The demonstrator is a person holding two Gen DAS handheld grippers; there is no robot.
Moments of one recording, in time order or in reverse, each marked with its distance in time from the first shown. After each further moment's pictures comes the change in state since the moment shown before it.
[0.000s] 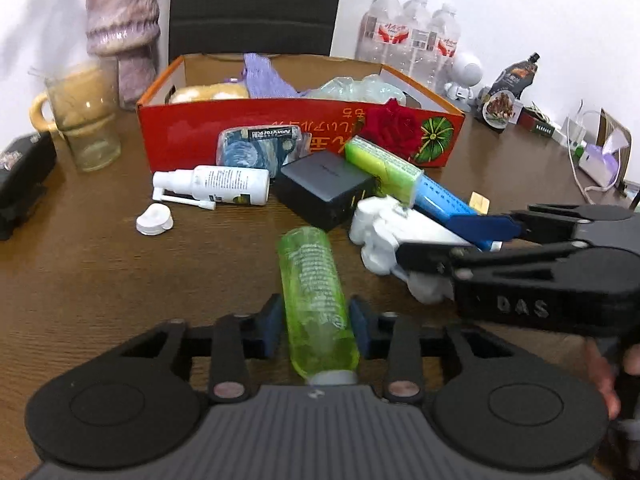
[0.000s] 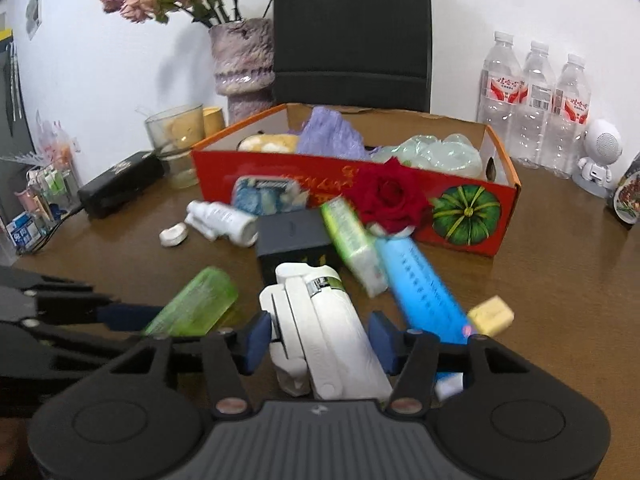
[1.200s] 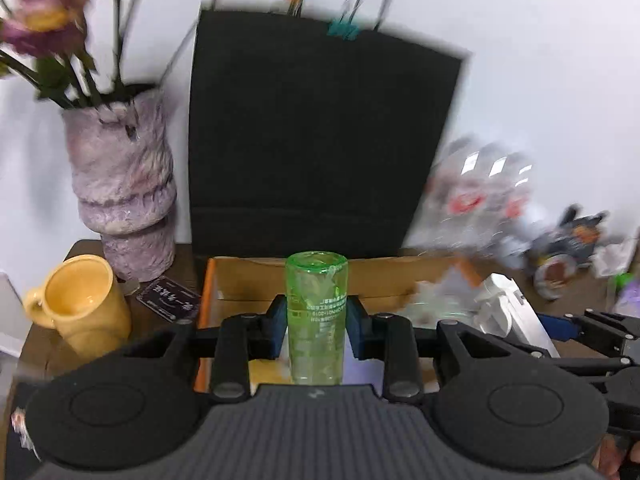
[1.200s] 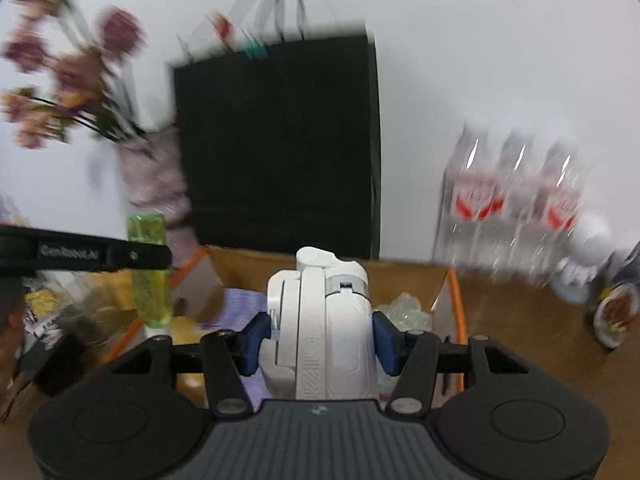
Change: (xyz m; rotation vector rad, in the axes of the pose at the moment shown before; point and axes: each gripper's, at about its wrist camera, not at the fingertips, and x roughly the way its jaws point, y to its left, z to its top) left arm 0.071 0.095 0.265 -0.087 -0.074 0.042; right arm 0.073 -0.083 0.198 0.116 -0.062 -0.092
